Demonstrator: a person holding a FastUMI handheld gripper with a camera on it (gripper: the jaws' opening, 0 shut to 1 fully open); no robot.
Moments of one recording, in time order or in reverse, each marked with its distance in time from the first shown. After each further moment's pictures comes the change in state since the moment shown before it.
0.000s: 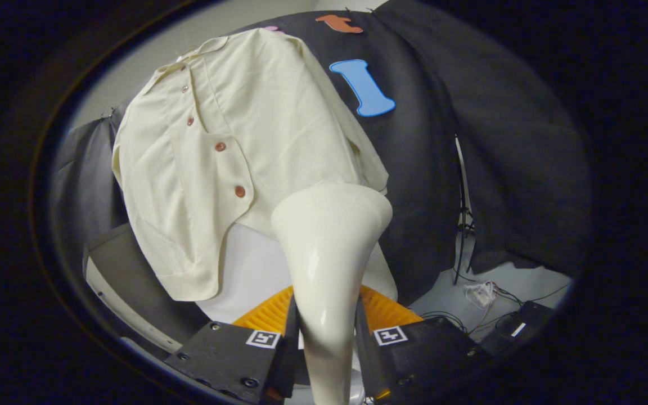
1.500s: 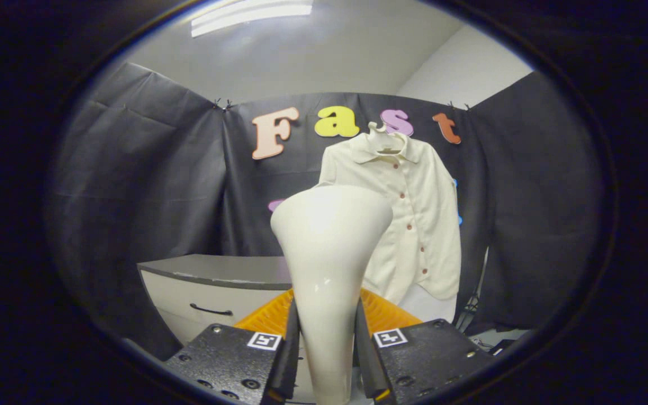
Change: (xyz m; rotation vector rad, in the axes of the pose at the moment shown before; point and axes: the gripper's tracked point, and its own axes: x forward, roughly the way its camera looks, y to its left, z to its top) arm -0.240 0.371 0.011 -0.338 -0.356 0.077
